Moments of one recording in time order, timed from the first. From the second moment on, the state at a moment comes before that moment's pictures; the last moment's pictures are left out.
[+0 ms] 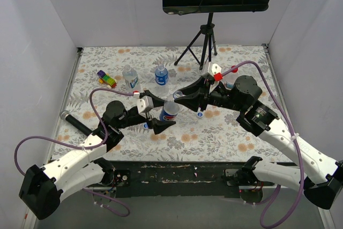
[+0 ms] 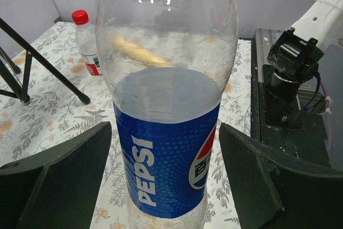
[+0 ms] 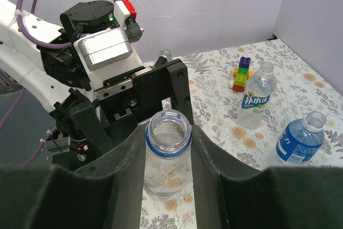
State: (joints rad) left arm -0.66 0.89 0.52 0.47 0.66 0.00; right arm 0.81 0.98 1.03 0.03 -0.55 0.08
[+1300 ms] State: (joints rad) left arm -0.61 0.84 0.55 0.33 0.12 -0.12; right arm 0.81 1.01 1.08 -0.06 -0.40 0.06
